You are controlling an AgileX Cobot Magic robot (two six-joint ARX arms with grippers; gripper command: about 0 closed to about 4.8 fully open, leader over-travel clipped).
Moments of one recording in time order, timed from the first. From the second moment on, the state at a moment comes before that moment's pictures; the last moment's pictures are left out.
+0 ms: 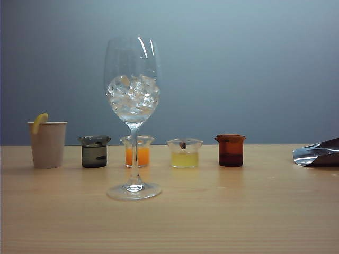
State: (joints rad) left arm 0.02 0.00 0.01 0.03 0.01 -0.15; right arm -0.01 0.00 0.01 -0.04 0.11 0.10
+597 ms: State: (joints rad) left arm 0.02 0.00 0.09 -0.03 -0.02 -0.15; right arm -0.01 0.00 0.14 -0.12 0.11 0.10
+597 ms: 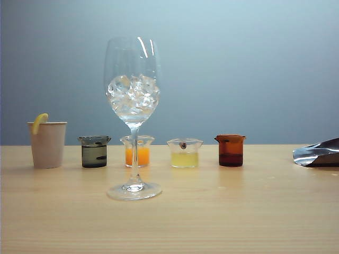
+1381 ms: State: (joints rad) left arm -0.03 0.41 0.54 -0.14 0.00 -0.15; right arm -0.01 0.45 0.78 -0.29 -0.11 0.11
